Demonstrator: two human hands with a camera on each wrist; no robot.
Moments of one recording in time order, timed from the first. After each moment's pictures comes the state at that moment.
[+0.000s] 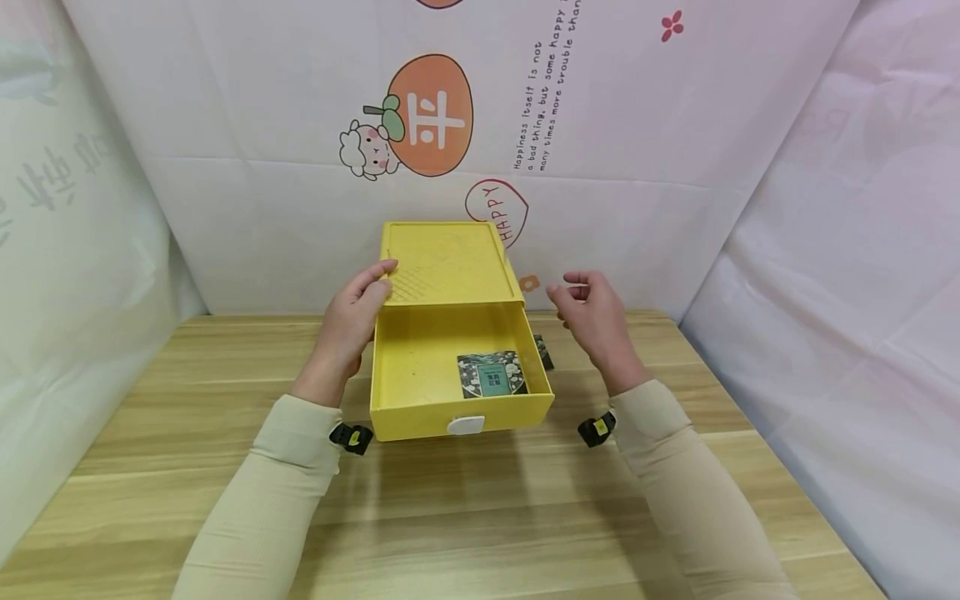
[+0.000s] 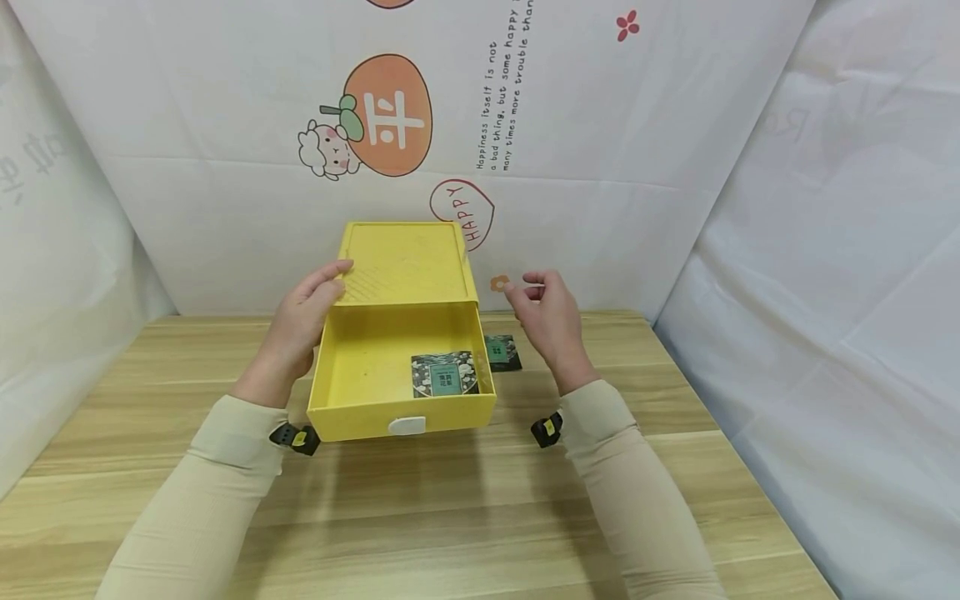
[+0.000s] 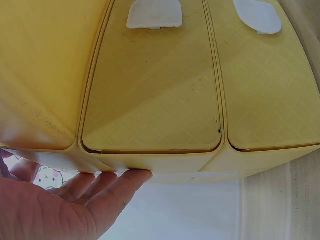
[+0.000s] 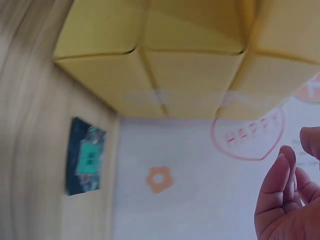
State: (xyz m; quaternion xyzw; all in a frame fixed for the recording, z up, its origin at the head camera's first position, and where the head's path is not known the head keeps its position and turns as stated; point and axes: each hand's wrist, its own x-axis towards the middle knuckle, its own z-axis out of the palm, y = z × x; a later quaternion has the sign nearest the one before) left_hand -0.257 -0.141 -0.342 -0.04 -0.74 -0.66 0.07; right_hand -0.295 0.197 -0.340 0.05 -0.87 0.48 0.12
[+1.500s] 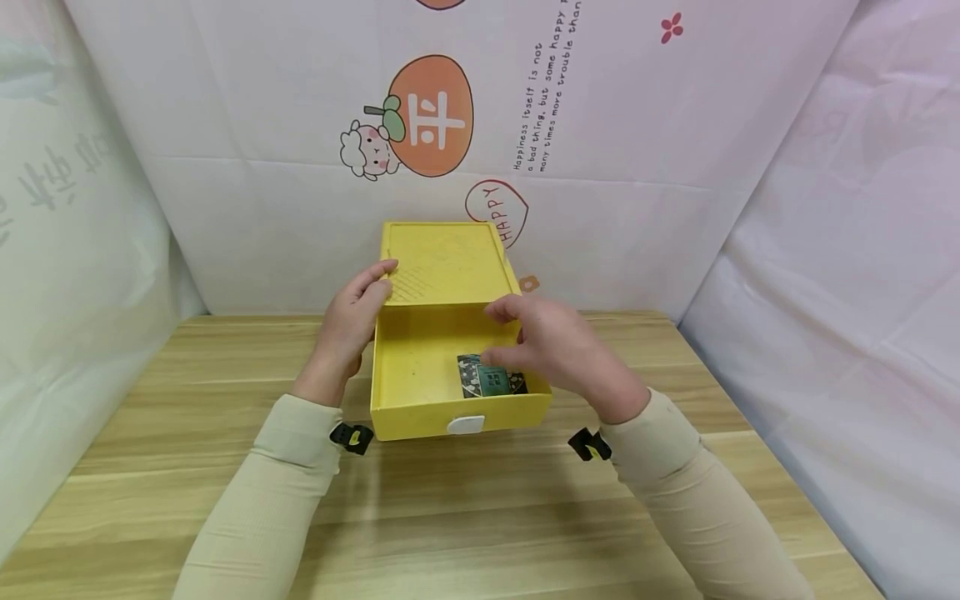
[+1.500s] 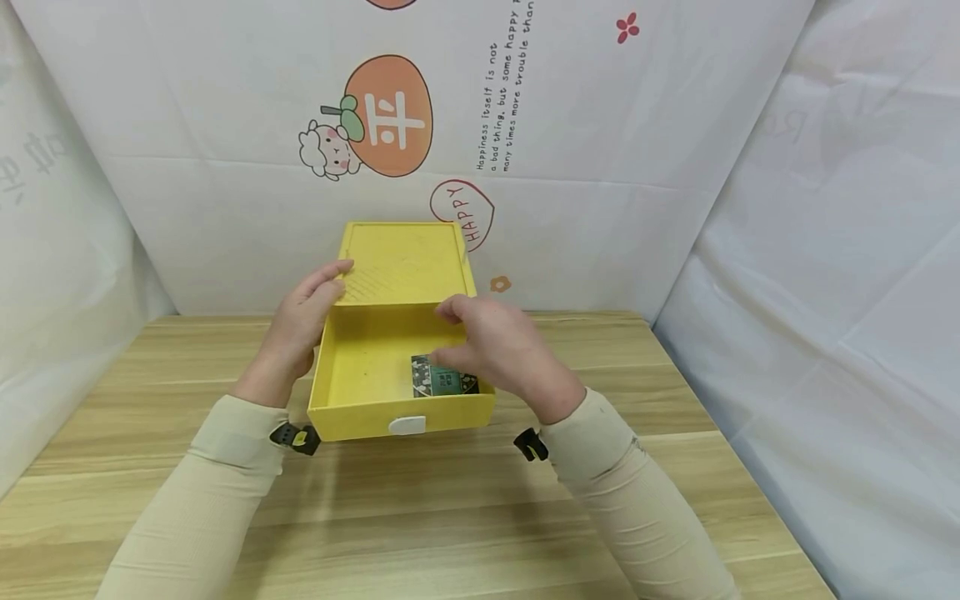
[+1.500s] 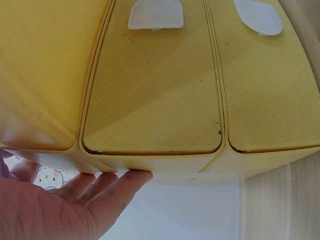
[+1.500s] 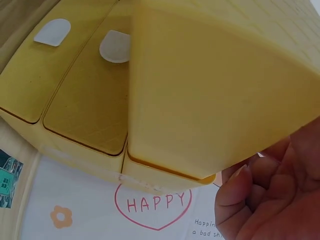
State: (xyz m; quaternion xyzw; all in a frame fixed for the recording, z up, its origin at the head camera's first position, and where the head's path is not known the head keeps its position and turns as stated) left_hand -0.256 -0.141 -0.341 -0.05 -0.74 -0.67 0.07; right_hand -0.221 0.134 -0.280 0.25 -0.94 0.23 0.01
